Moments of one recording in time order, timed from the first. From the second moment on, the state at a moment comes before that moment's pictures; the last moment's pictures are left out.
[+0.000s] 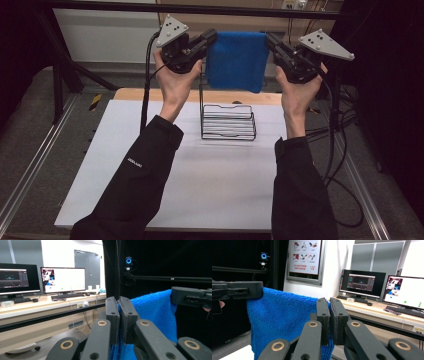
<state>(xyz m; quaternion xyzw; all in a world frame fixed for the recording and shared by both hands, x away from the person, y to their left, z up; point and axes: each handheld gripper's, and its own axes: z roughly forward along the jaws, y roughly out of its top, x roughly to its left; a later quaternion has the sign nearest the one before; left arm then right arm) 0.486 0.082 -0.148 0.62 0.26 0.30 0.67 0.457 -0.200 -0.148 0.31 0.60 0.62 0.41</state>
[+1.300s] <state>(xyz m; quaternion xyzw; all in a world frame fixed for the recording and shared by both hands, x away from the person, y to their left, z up) 0.528 0.081 -0.186 0.64 0.27 0.32 0.65 0.507 -0.199 -0.175 0.32 0.63 0.59 0.39</state>
